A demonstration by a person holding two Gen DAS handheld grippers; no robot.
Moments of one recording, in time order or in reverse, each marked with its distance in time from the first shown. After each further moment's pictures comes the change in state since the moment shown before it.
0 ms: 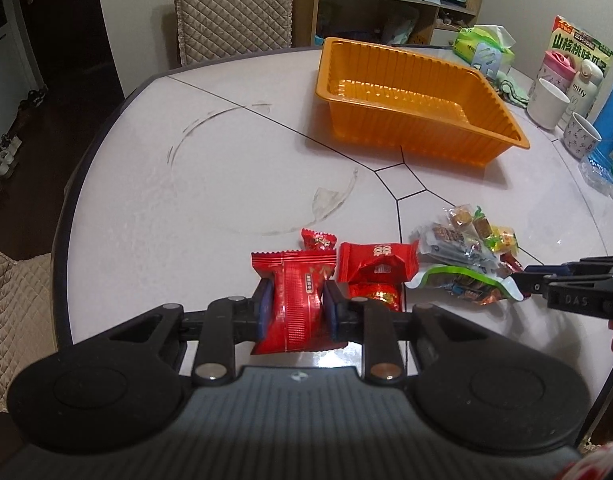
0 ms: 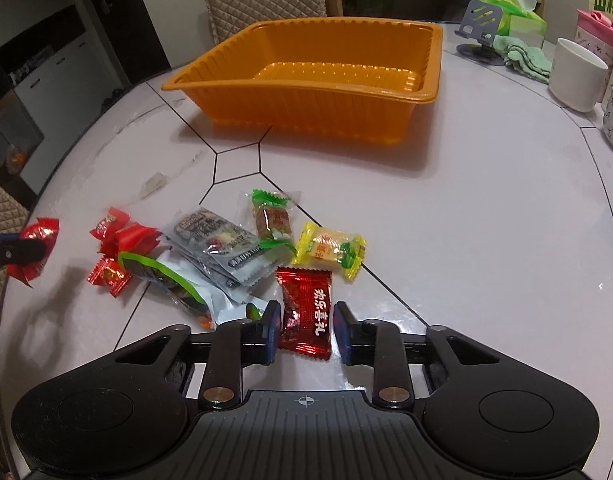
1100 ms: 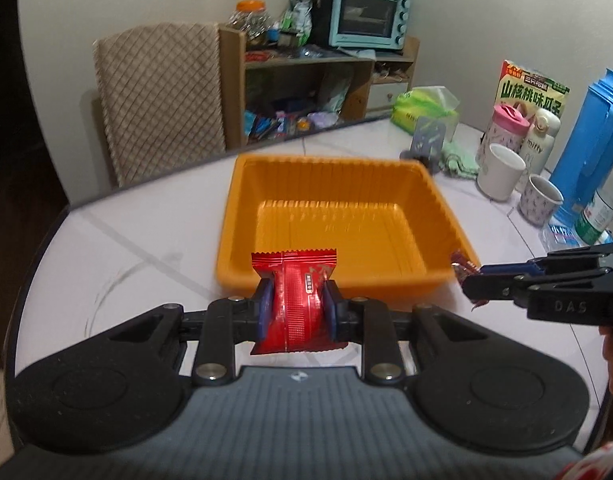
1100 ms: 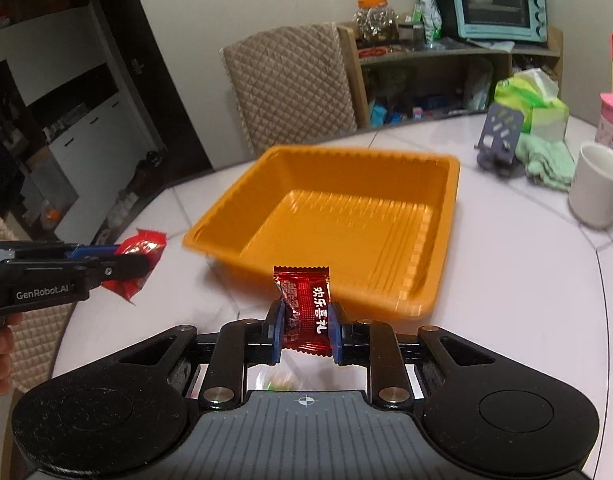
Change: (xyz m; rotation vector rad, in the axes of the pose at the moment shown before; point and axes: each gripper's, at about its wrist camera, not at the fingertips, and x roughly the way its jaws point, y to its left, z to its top) left arm 0.035 -0.061 0.134 0.135 -0.181 -0.138; right arm -0.031 -0.026 0.126 0.006 -0.196 0.112
